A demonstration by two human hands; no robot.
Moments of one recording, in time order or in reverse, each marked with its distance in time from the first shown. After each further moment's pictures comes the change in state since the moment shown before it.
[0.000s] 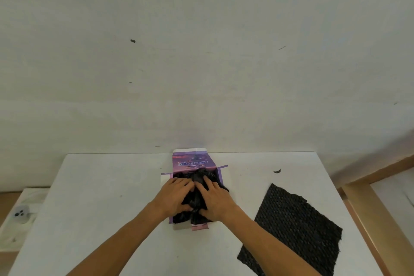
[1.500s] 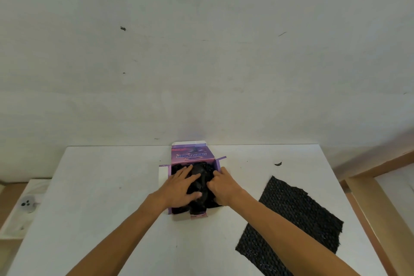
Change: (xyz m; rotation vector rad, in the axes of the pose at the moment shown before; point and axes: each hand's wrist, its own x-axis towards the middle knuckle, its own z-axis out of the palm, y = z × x) left_hand 0.013 0.011 0.009 -0.113 -0.226 -0.152; right_hand -0.001 0.030 -0.027 -0.426 -0.048 -0.203
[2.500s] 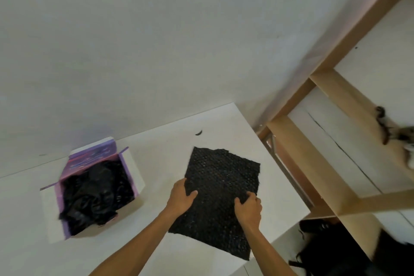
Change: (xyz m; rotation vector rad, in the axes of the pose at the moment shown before) left_hand 0.082 0.240 0.124 -0.694 -0.040 -0.044; right_hand -0.248 0.053 0.225 1.279 0.287 1.587
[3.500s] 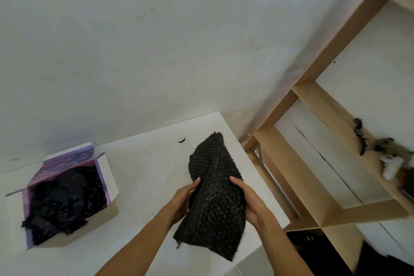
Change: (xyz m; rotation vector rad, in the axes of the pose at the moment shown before) left_hand 0.016 0.059 0.049 -0.836 -0.342 -0.354; right_hand 0.036 -0.029 -0.109 1.007 -0.766 0.135
